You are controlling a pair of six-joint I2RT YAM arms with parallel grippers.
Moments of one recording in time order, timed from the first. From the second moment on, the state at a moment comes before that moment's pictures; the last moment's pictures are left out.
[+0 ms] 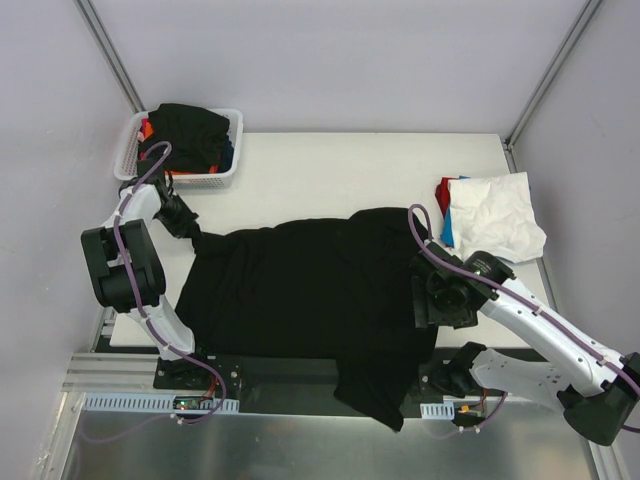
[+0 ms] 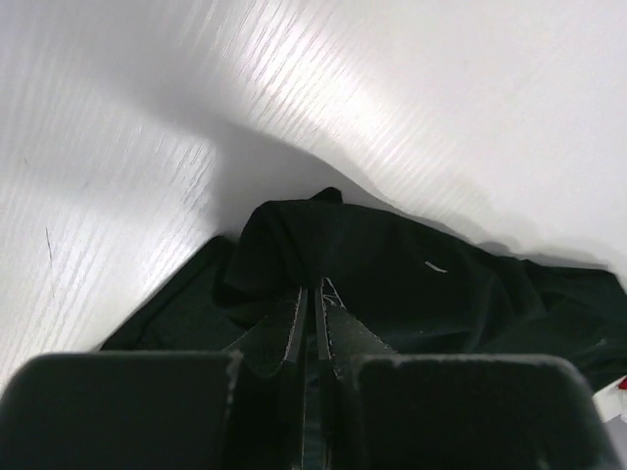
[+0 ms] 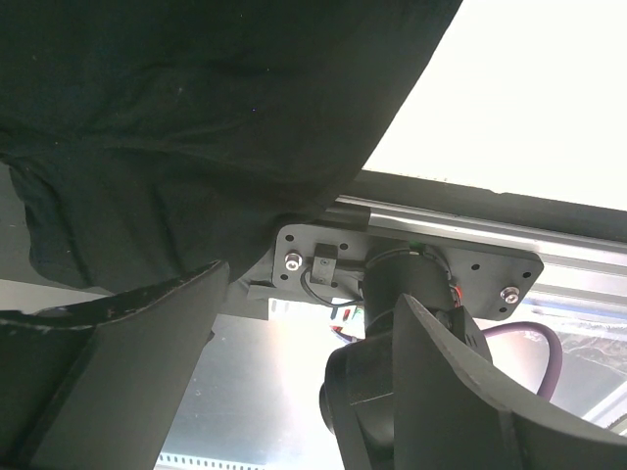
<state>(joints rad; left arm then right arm) 0.26 1.76 1.25 -0.78 0.23 -0.49 0.79 0.97 0.95 -1.43 0.20 0.72</state>
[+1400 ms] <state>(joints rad) -0.06 1.78 1.42 -0.80 0.29 -0.54 0.24 1.35 1.03 -1.26 0.04 0.41</state>
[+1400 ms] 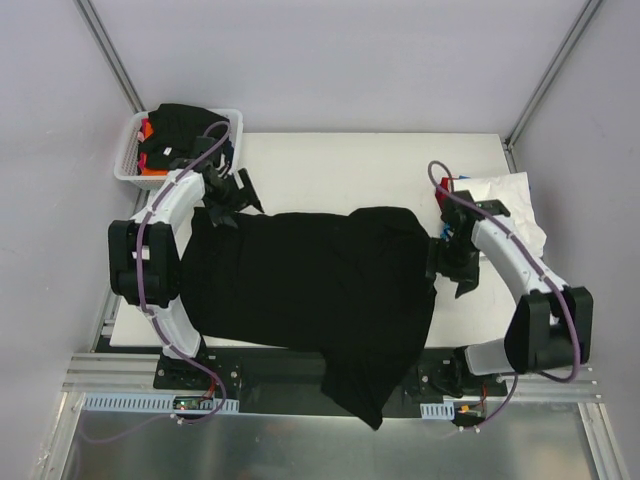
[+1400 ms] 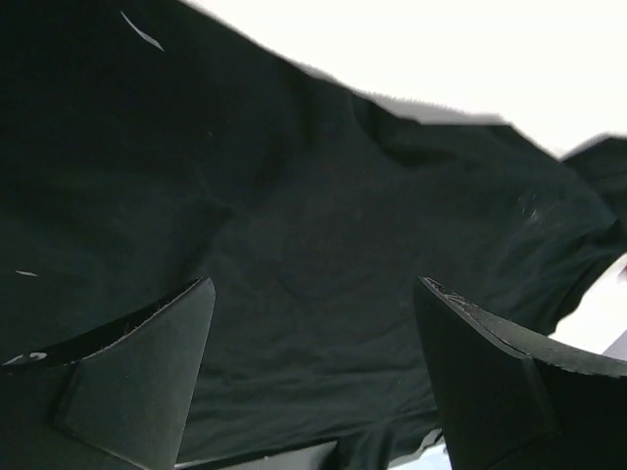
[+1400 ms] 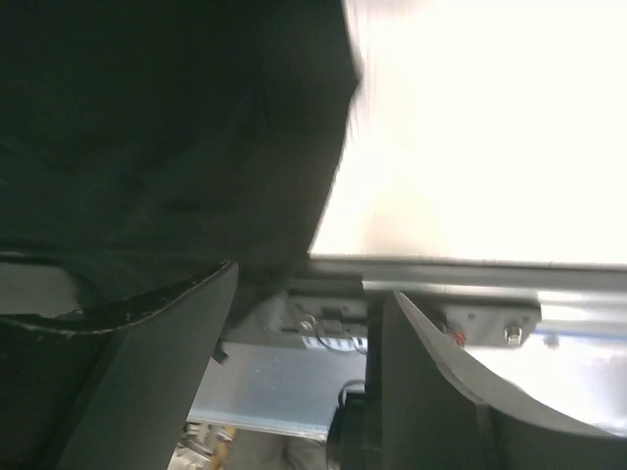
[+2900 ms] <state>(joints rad) -0.15 1.84 1.15 -0.77 0.27 -0.57 0.17 2.01 1.34 -0.81 -0.47 0.33</state>
